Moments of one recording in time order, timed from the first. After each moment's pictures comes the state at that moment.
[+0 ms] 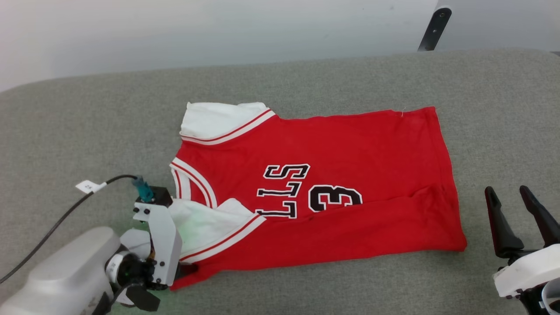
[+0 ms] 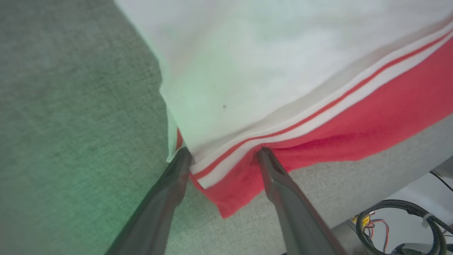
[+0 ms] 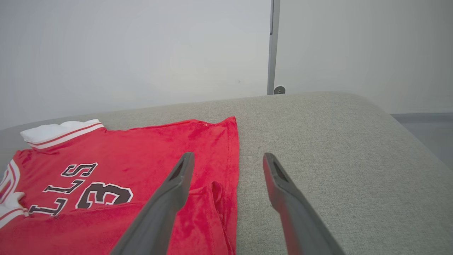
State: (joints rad) left arm -0.76 0.66 -1.15 0.55 -1.32 0.08 0.68; right arm -0.05 -0.22 -0.08 -0.09 0.38 0.13 0.12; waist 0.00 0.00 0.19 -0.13
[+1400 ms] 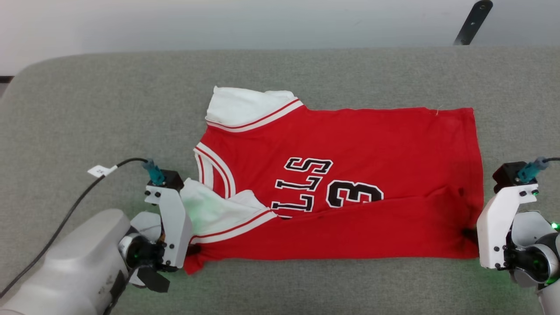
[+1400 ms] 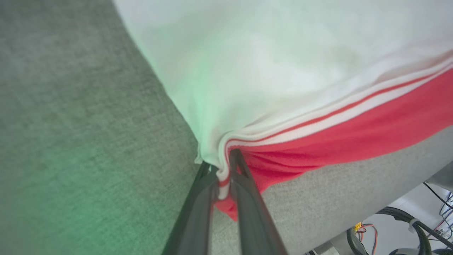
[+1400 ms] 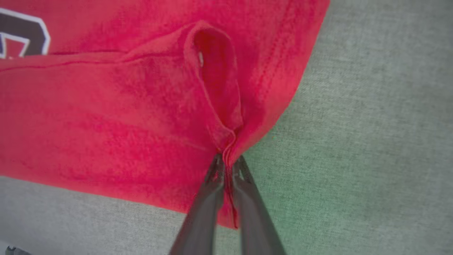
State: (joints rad) left arm -0.84 0.54 -1.15 0.73 -1.32 -0.06 0.65; right arm -0.40 -0.36 0.12 0.30 0.50 0.13 0.93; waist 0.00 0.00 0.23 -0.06
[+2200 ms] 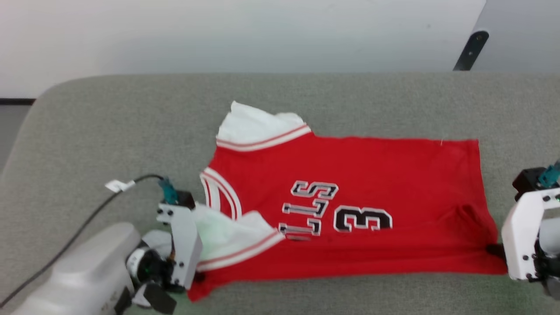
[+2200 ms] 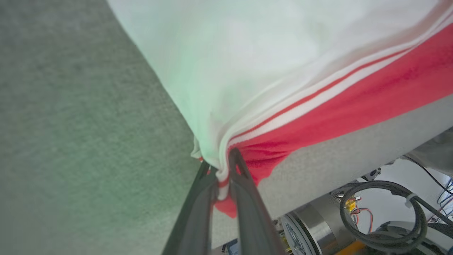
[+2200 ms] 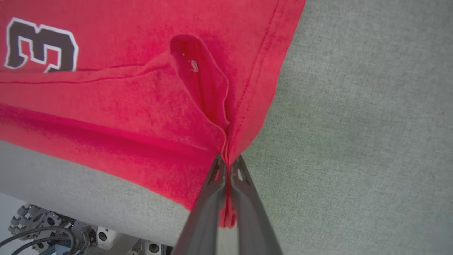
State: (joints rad) left arm -0.80 0.58 -1.17 0.61 -1.36 0.01 0.79; right arm -0.33 -0.44 0.09 0.16 0.57 0.13 1.13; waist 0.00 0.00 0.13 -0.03
